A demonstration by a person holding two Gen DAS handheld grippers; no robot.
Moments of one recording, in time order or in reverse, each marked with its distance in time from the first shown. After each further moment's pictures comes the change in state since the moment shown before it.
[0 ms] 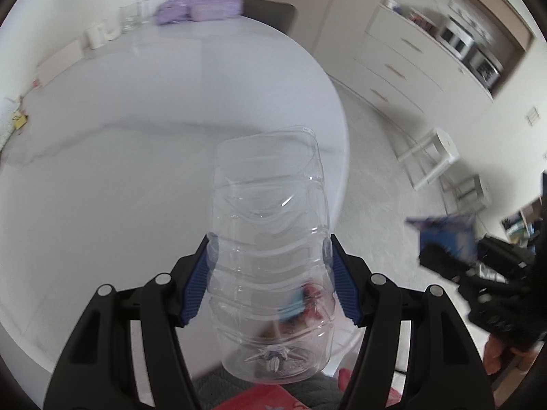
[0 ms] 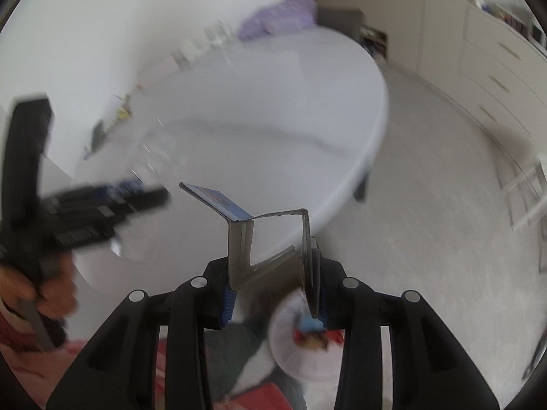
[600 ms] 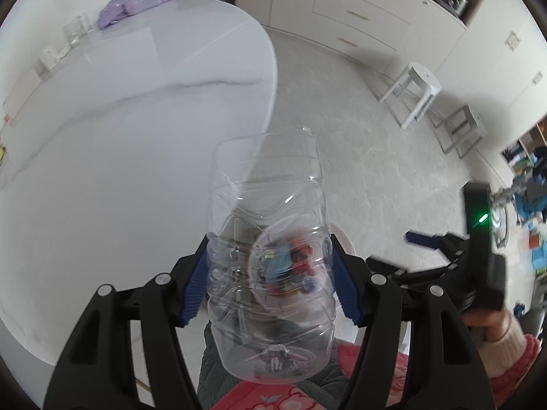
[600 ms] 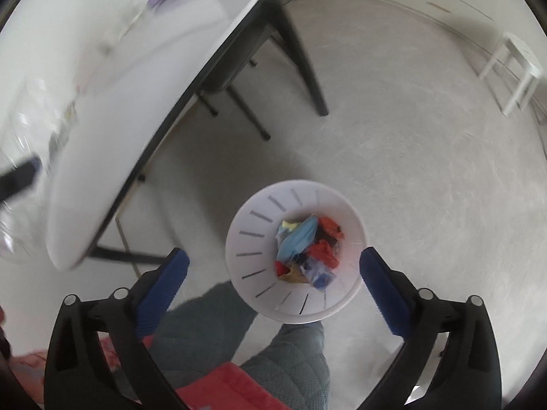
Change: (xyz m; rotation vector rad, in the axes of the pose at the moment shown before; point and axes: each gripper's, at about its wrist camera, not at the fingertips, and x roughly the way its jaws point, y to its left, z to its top) left arm 0.028 -0.092 -0.052 0.210 0.125 0.013; right arm 0.056 -0.112 -0.122 0.318 0.133 -0.009
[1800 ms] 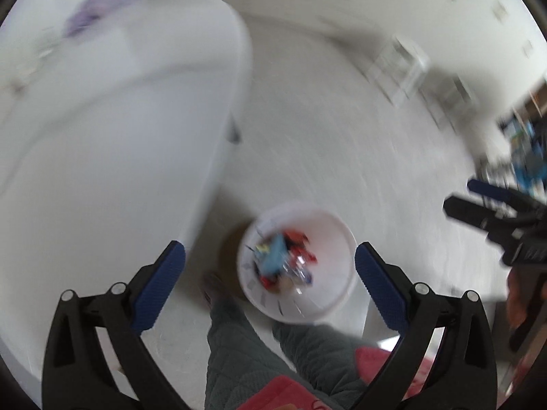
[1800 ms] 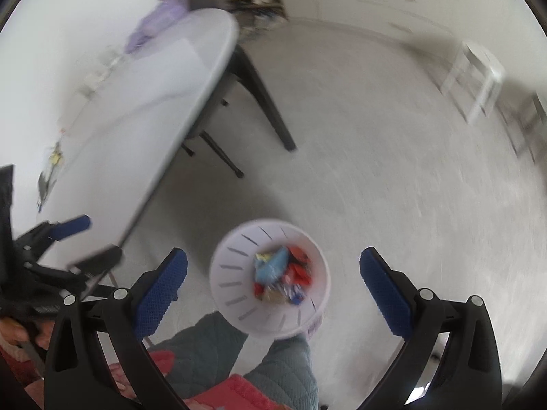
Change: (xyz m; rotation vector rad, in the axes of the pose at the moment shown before) left arm 0.034 0.000 0.016 0.054 0.023 -0.003; right arm -0.073 -0.010 0.024 0.021 -0.138 -0.077
